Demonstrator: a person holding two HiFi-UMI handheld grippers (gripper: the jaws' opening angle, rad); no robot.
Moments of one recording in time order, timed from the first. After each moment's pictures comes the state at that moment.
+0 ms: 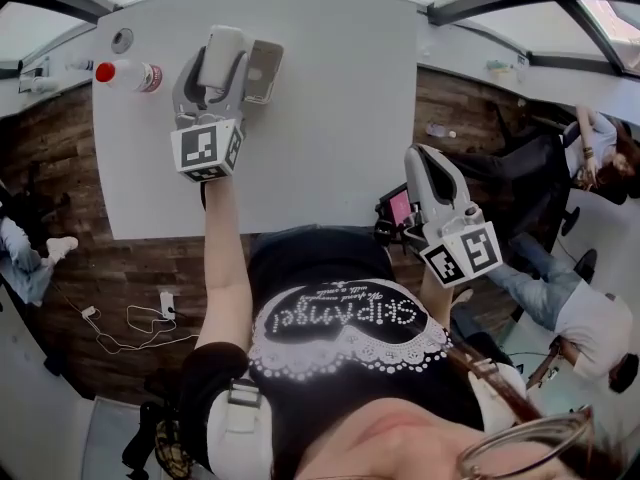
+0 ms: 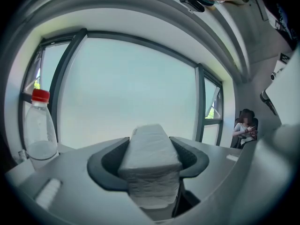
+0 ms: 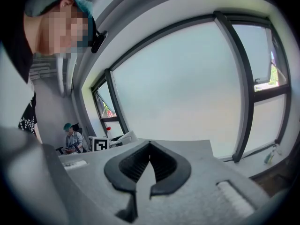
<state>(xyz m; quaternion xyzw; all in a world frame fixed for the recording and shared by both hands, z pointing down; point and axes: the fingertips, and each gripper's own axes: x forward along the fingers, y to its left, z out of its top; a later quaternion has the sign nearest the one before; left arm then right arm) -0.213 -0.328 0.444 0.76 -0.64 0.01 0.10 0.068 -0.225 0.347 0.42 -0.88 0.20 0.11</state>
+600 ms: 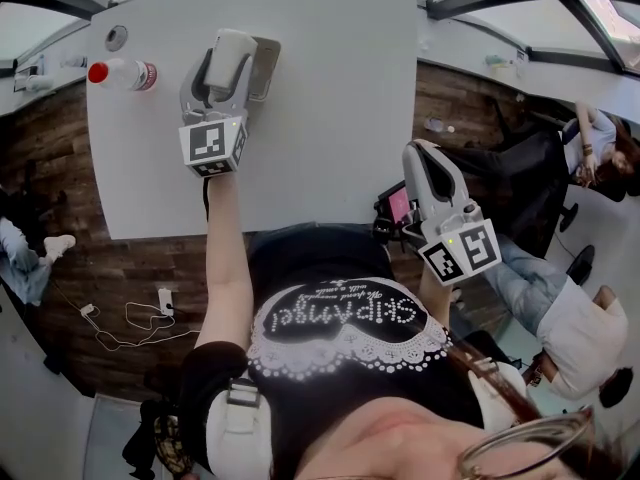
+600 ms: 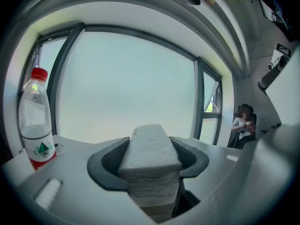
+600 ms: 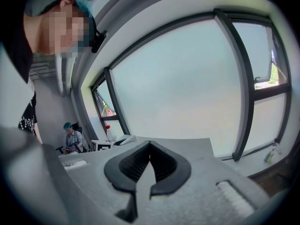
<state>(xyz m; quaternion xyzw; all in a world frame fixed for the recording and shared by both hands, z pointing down) -0.201 -0.327 0.490 0.76 -0.63 0.04 0.11 0.066 -0.228 0.356 0.42 -0.87 0.21 0.12</state>
